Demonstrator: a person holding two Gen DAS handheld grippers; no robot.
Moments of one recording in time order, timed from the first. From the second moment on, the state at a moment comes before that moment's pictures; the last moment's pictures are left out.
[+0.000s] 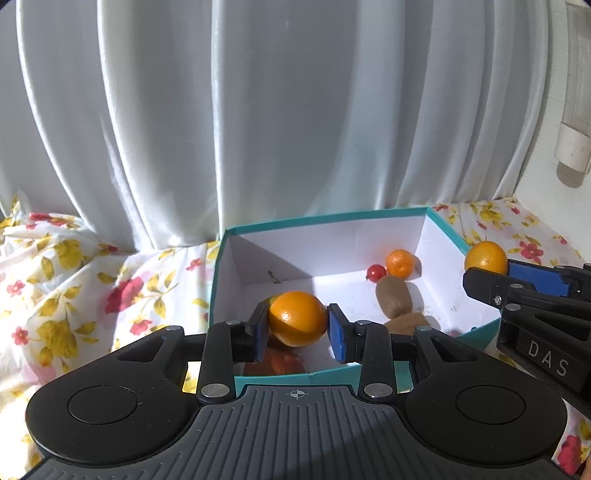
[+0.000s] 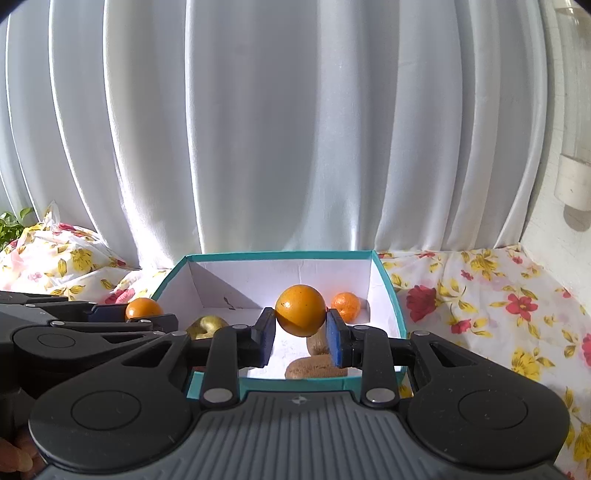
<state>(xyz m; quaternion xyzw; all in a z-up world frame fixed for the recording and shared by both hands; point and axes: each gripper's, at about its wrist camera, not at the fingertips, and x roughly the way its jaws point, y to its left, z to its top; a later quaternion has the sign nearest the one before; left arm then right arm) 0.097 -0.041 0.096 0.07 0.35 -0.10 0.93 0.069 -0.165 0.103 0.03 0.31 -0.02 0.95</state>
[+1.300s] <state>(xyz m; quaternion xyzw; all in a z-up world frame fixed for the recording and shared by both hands) 0.092 -0.037 0.060 0.10 0.37 -0.09 0.92 0.083 -0.169 0.089 -0.02 0.36 -0.05 0.93</state>
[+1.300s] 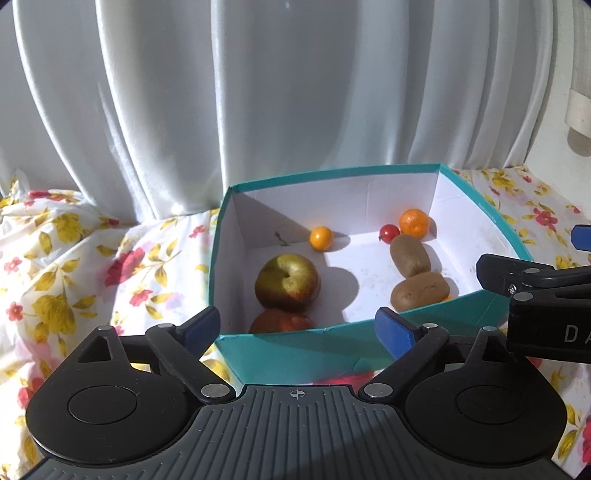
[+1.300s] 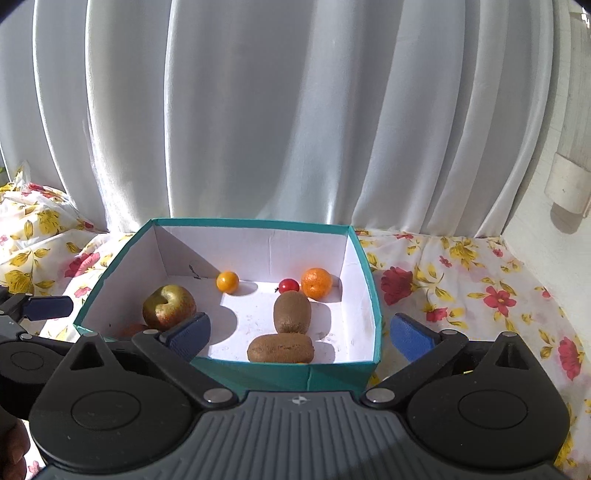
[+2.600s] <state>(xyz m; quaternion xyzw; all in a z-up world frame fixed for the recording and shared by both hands) 0.127 -0.005 0.065 0.11 0.55 -0.05 0.83 0.126 -0.135 0.079 -0.03 0.56 -0.11 0.82</state>
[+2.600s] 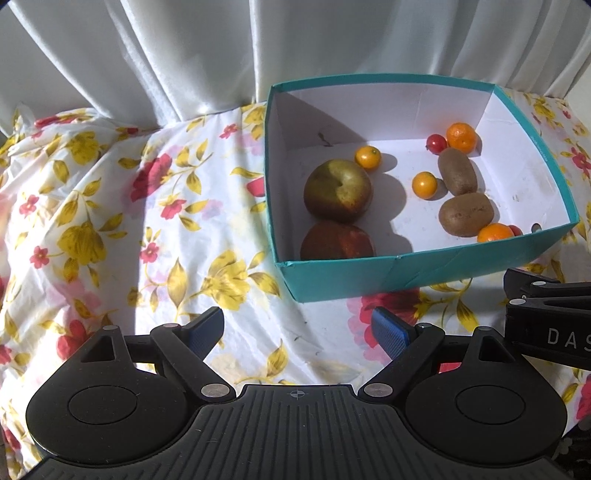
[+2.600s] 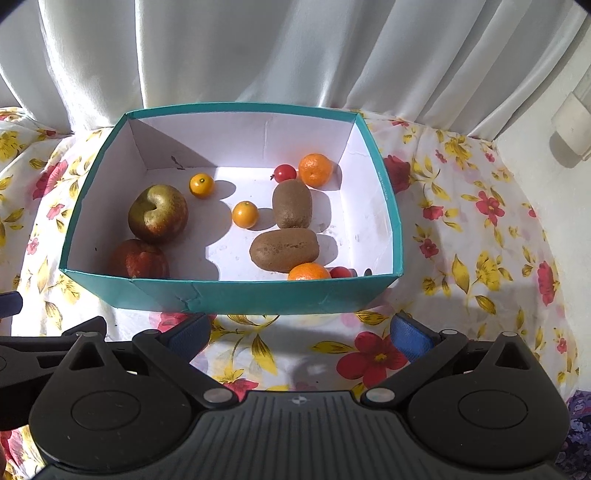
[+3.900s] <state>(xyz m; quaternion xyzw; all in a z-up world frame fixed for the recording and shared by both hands) 0.138 -0.018 0.053 0.12 0.55 -0.03 0.83 0.147 -0.148 0.062 -0.05 0.57 -0.08 0.82</state>
